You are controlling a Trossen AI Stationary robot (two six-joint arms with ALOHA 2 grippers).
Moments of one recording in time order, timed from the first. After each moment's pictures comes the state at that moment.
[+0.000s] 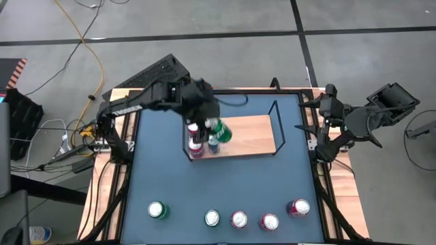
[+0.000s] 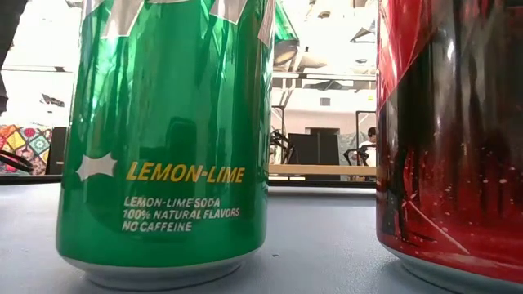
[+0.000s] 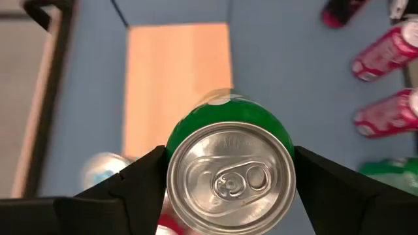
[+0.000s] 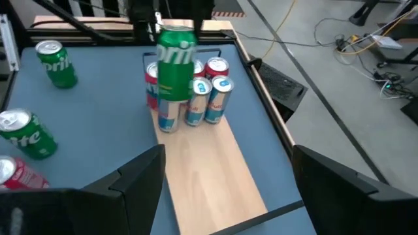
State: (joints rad) left arm 0.12 1.77 2.12 -1.19 0.04 0.05; right arm 0.55 1.15 1.92 -1.57 0.74 0.43
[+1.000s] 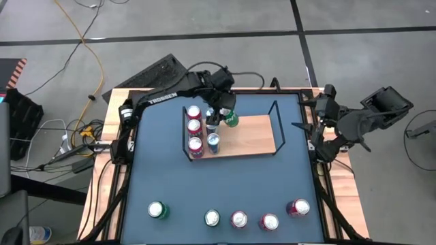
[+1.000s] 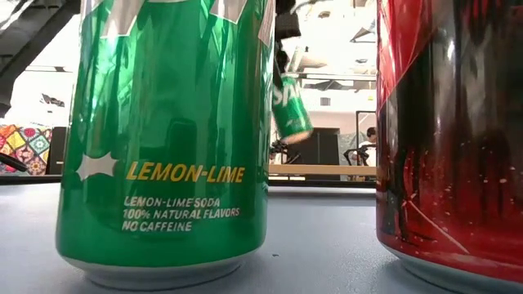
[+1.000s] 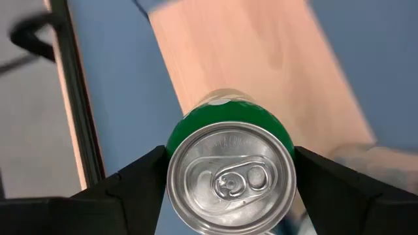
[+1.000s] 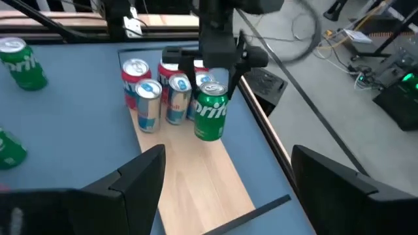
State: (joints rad) left arm 0.36 2.04 2.13 -1.04 0.14 0.62; right arm 0.52 1.15 1.87 -1.57 0.81 0.47
